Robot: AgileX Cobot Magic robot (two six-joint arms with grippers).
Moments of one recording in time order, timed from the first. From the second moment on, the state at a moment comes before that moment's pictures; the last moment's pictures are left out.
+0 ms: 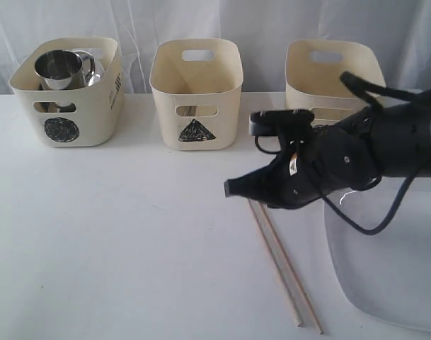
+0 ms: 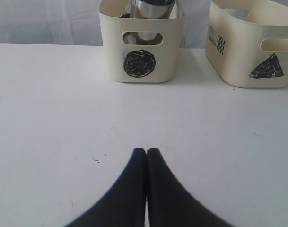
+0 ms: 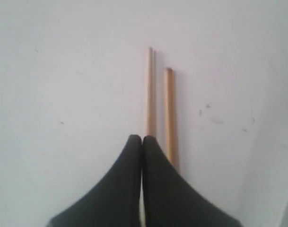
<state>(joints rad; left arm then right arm) -0.05 0.00 0.02 -0.26 0.25 0.18 0.40 1.69 -0.93 -0.07 0.28 0.40</state>
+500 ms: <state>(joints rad) -0.05 0.00 0.02 -0.26 0.25 0.18 0.39 1.67 -0.97 -0.09 0.43 0.40</state>
